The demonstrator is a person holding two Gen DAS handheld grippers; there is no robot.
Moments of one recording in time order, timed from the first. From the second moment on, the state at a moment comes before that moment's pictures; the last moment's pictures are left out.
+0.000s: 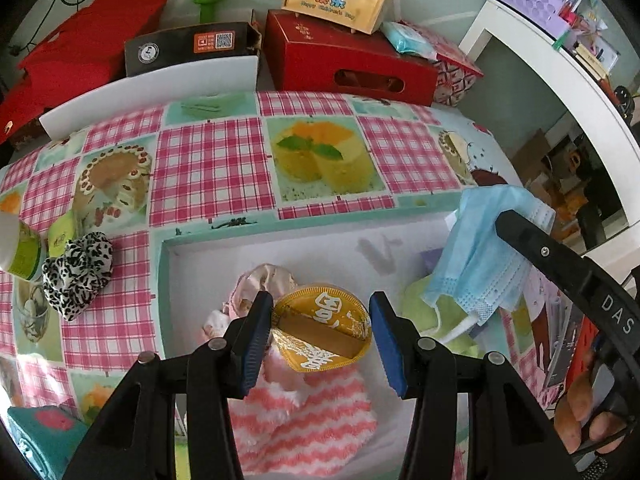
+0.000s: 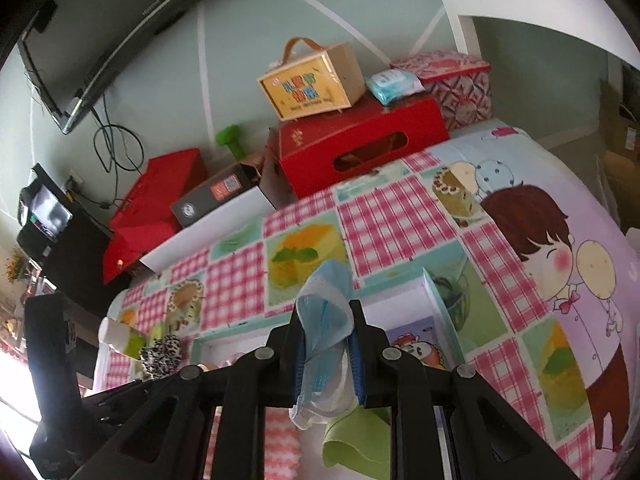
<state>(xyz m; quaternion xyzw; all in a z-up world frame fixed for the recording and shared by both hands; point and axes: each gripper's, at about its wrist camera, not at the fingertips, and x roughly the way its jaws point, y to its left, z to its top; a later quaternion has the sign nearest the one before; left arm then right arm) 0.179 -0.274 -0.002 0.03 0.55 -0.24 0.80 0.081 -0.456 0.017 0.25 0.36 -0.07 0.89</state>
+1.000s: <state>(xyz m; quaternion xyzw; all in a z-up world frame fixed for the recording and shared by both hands) 0.183 -0.285 -0.040 0.06 0.59 -0.23 0.77 0.110 -0.429 -0.031 0.15 0.49 -0.12 0.85</state>
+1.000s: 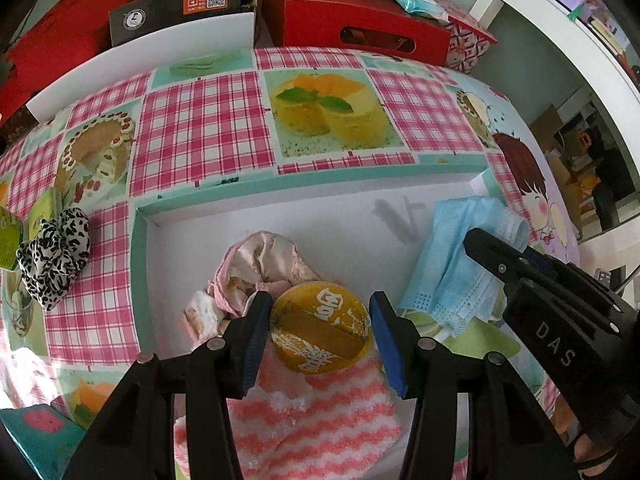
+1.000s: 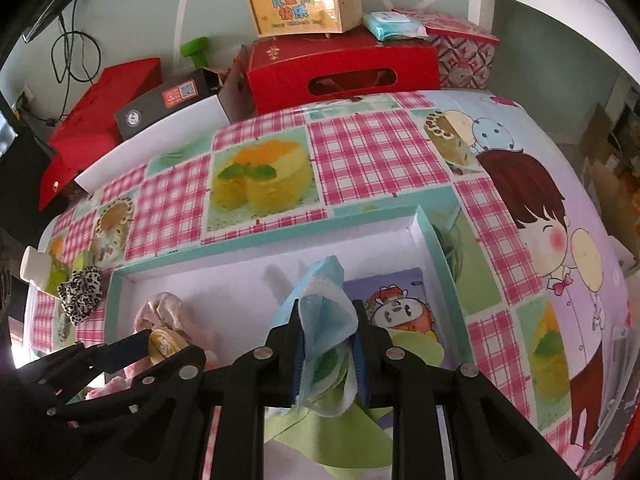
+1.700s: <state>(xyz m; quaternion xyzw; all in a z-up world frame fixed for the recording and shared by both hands) 0.171 -0.286 -0.009 0.08 0.56 -0.24 0.79 0.095 -0.424 0.010 0.14 0.44 -0.14 0.88</state>
